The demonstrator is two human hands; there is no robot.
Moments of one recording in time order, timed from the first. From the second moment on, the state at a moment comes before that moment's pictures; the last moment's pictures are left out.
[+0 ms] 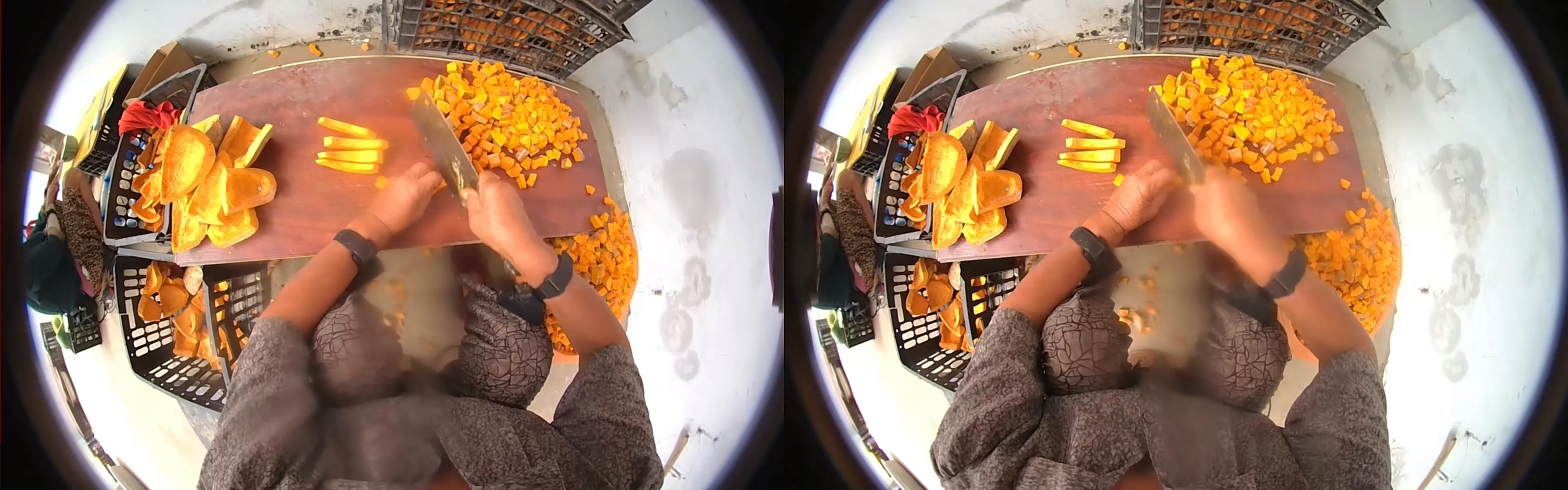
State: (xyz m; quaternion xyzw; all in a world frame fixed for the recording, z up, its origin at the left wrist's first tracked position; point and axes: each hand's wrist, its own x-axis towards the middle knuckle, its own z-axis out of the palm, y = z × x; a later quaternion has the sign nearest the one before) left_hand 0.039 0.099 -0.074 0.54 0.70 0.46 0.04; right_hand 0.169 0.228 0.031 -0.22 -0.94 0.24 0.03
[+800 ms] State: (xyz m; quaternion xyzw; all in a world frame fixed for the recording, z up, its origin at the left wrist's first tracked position) left_hand -0.017 -0.017 -0.073 0.34 0.88 0.32 -0.13; right_hand 0.183 0.245 -0.008 -0.23 -0.93 0.27 -0.04
